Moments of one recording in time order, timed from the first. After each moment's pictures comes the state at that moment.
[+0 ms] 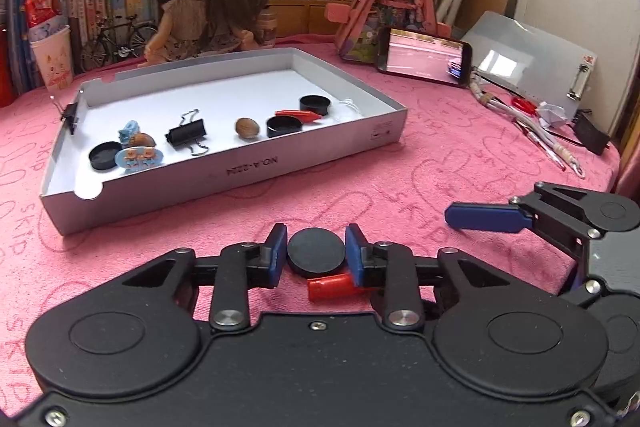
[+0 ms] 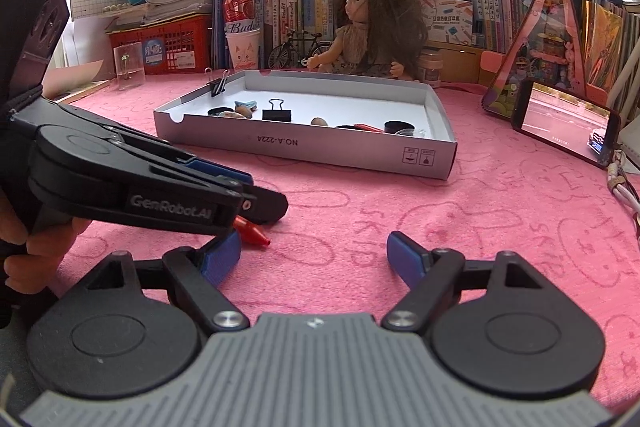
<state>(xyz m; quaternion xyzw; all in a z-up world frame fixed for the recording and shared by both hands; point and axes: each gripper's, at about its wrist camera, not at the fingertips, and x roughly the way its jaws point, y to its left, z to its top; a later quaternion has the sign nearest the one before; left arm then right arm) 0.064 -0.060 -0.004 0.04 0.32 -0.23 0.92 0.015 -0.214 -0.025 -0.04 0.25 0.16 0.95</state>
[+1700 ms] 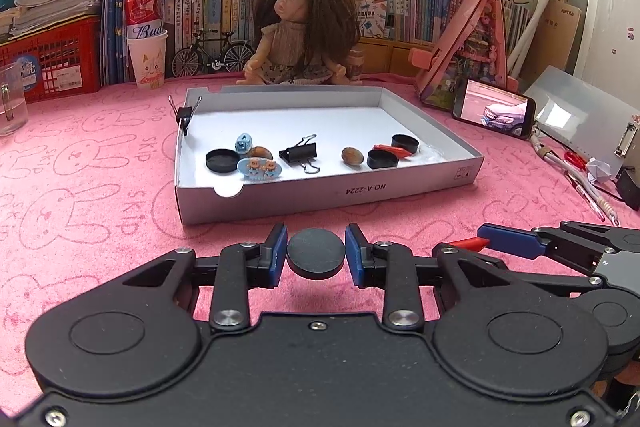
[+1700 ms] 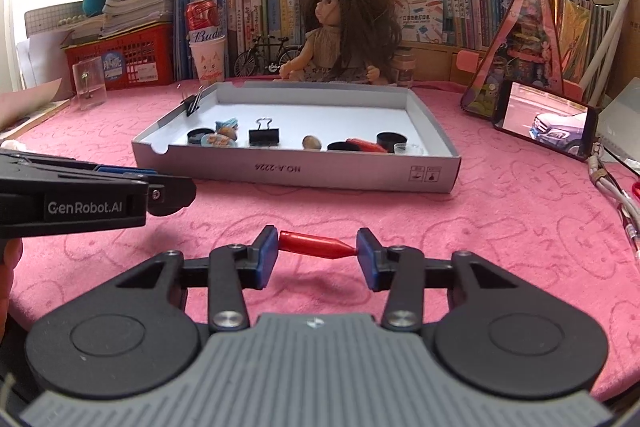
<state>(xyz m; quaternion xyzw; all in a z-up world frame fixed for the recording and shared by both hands) 0.049 0.002 0.017 -0.01 0.28 -0.14 0.95 0.029 -0.176 -0.009 -0.02 0.26 0.08 0.96</state>
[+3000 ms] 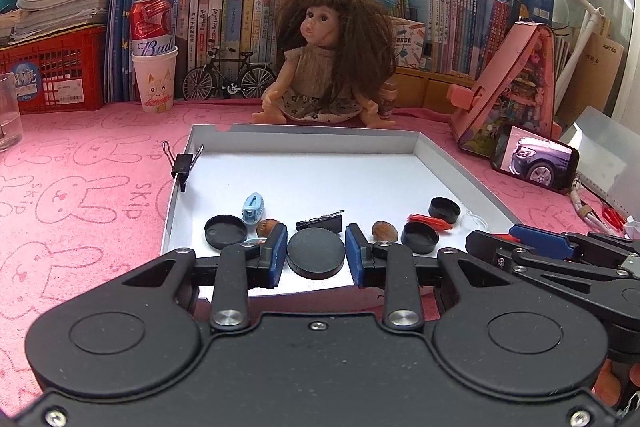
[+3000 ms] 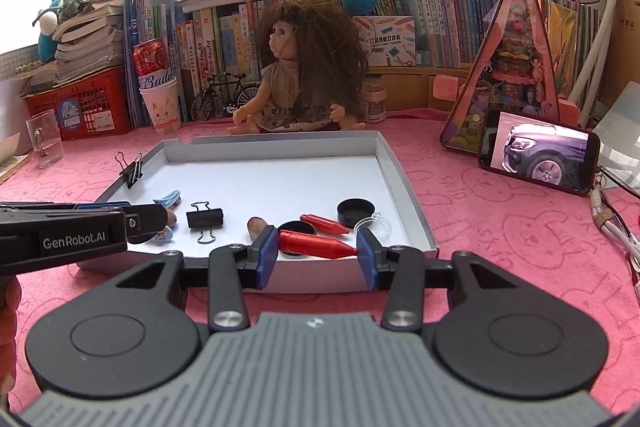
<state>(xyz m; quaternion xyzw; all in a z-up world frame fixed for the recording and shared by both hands) 0.133 -0.007 0.025 -0.04 0.27 -0.10 0.96 0.108 -0.196 0.010 0.02 0.24 0.05 0.97</state>
